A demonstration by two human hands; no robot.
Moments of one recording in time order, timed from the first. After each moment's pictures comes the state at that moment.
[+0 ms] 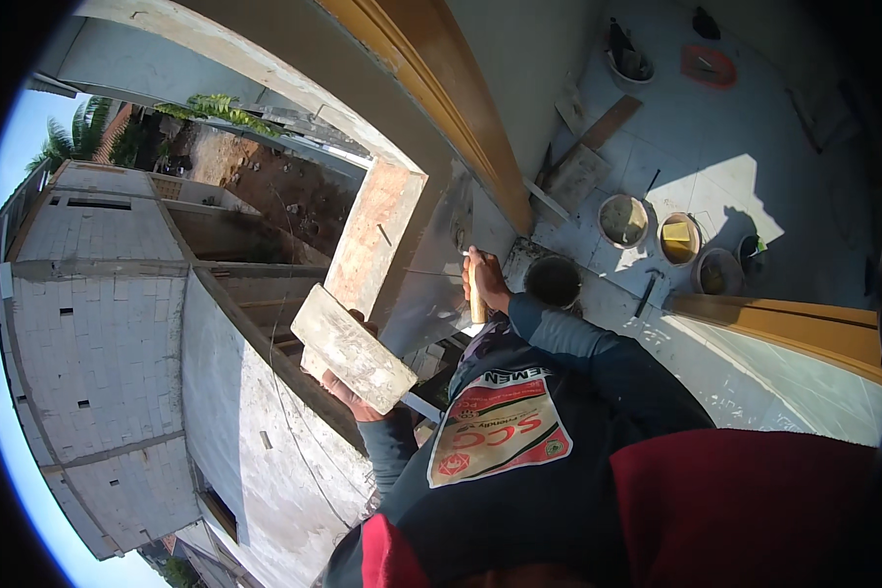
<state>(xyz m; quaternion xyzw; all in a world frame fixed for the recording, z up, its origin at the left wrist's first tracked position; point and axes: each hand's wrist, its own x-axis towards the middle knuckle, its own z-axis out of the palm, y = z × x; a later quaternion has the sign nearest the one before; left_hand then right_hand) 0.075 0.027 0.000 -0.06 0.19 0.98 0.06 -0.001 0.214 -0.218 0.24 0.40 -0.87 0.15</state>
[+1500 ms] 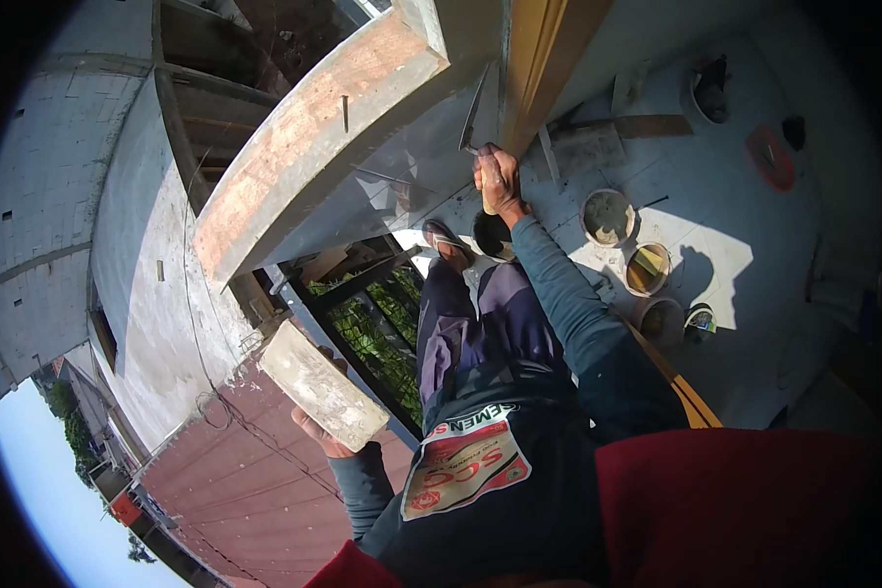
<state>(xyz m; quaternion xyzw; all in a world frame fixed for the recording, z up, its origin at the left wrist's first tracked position) 0.252 0.116 -0.050 -0.30 0.21 0.91 -0.21 -0.063 0.298 -0.275 -0.01 0.60 -0.79 0.11</state>
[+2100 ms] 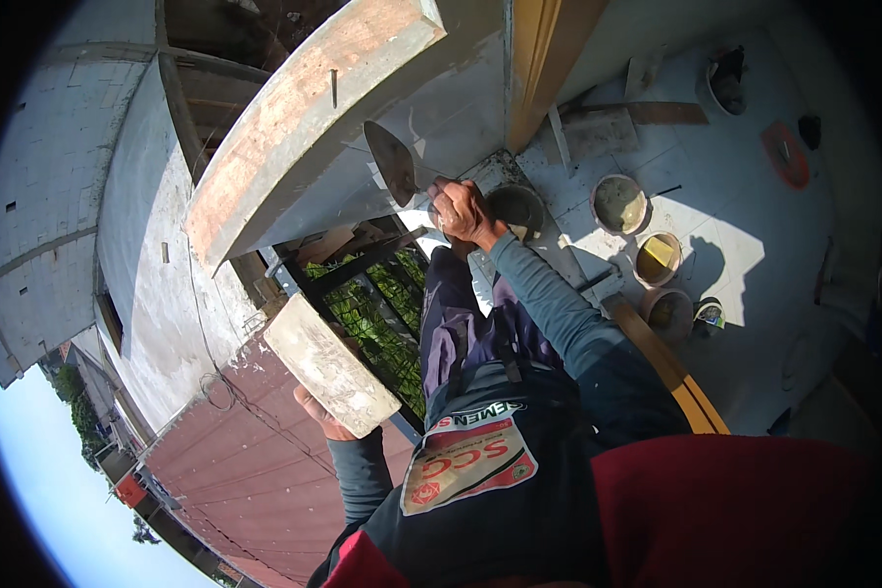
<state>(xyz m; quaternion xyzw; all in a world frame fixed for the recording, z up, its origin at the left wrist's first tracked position) 0.234 0.133 -0.058 -0.23 0.17 0.95 -0.14 0.003 0.262 -0.311 -0.33 0.74 -0.58 -0.08</state>
